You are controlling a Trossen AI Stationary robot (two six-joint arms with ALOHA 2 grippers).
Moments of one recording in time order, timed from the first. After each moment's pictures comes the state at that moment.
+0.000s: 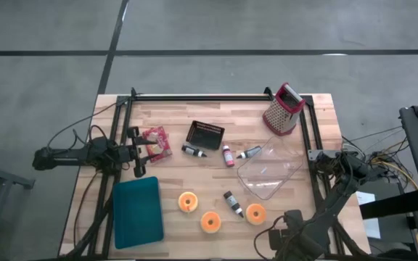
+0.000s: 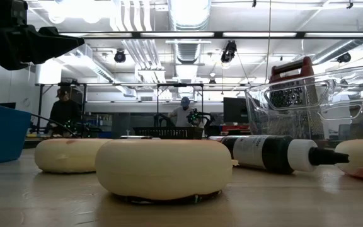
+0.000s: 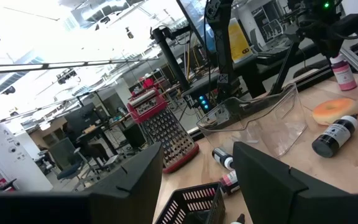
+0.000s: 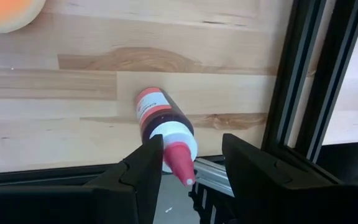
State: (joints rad) left arm -0.01 0.00 0.01 0.12 -0.08 0.55; right arm 0.93 1.94 1.63 -1.40 -0.21 2.44
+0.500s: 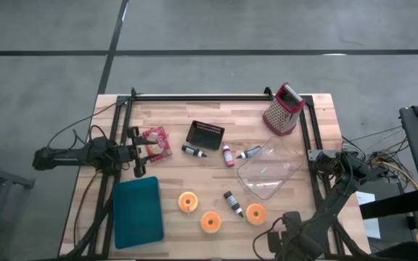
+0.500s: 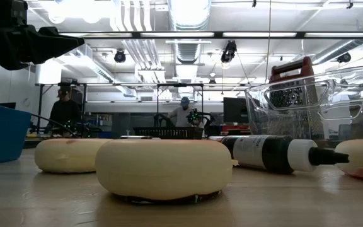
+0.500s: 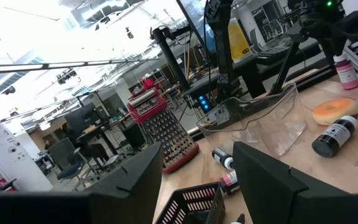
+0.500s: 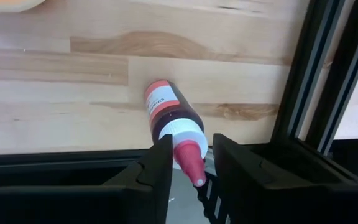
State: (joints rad) left arm -0.01 0.00 0.01 0.12 -0.08 0.55; right arm 0.93 1.93 1.63 -1.35 -0.21 2.43
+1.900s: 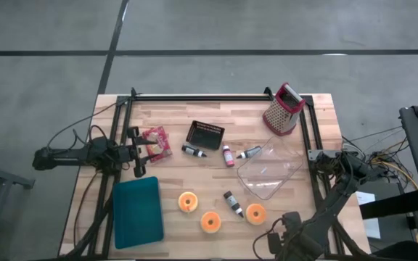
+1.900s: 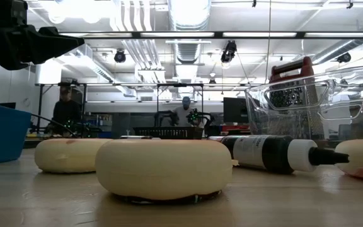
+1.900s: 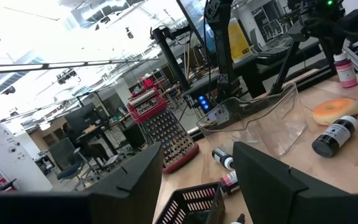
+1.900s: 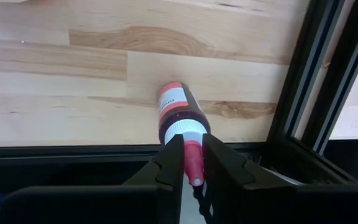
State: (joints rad) left arm -0.01 0.00 0.01 0.12 -0.08 0.55; right arm 0.93 1.93 1.63 -1.36 -0.22 2.41
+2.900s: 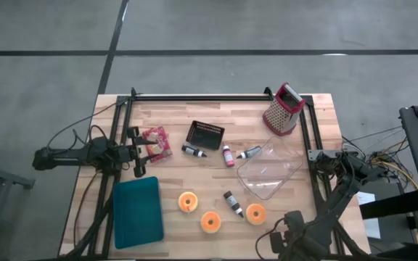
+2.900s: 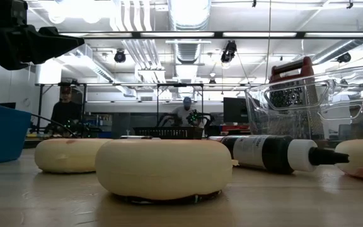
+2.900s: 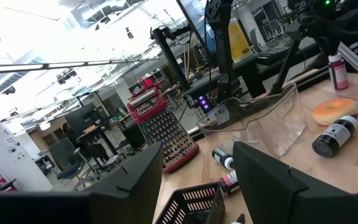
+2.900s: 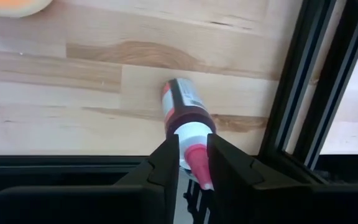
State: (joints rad) left arm -0.01 0.00 0.01 0.12 -0.08 0.55; right arm 0.95 1.93 1.65 -1.41 -0.18 2.40
